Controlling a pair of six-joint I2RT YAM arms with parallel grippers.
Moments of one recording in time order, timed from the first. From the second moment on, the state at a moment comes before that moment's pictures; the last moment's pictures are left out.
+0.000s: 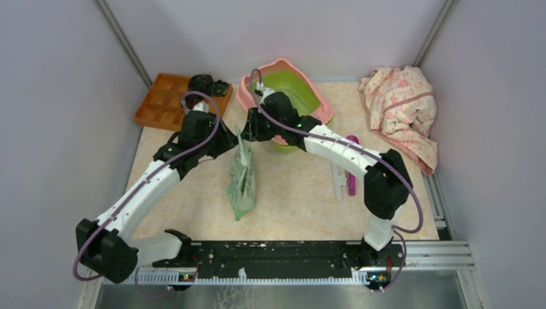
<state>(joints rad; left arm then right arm) -0.45 1.22 0.98 -0.41 -0.03 -0.80 0.79 1.81 1.51 -0.20 -0.23 0.59</state>
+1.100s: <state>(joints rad) 0.01 1.21 1.08 -0.40 0.30 -0.62 1.04 2.16 2.35 -1.29 0.34 0.34</state>
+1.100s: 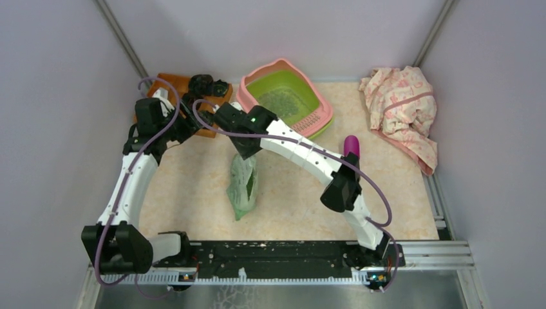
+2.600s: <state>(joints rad) 0.02 0.80 0.71 0.01 0.85 -0.58 0.69 1.99 2.35 -1.27 -0.76 -0.45</state>
